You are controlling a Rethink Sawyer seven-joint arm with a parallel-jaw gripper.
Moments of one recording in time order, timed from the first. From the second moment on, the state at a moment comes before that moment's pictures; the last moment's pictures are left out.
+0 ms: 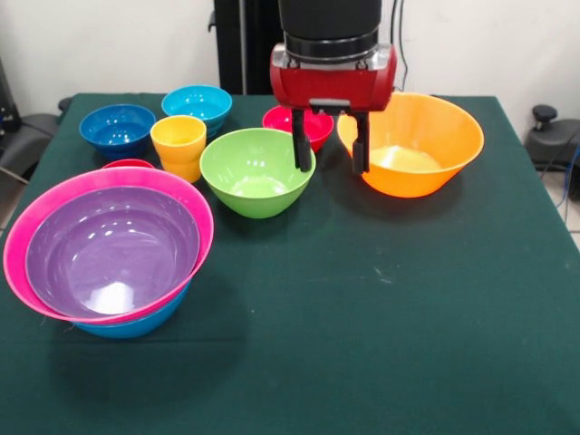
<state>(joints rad) -0.45 -0.70 0.37 1.51 -0.25 0.72 1.98</state>
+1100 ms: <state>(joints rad) -0.47 -0.73 0.37 1.57 -0.24 0.72 1.98</state>
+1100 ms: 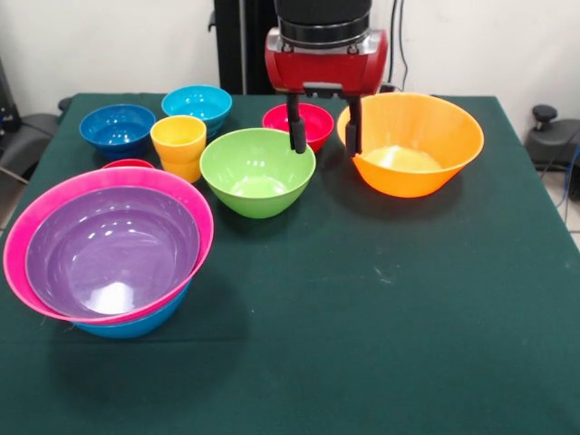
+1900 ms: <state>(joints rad) -0.50 -0.70 0.36 1.58 -0.25 0.71 1.98</state>
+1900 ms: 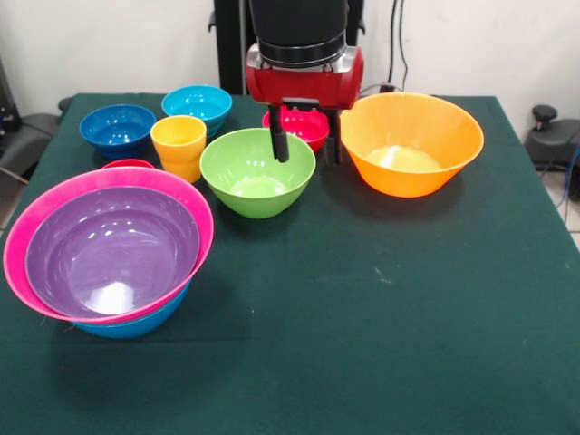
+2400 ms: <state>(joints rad) -0.51 -0.68 0.36 1.58 -0.25 0.71 1.98</state>
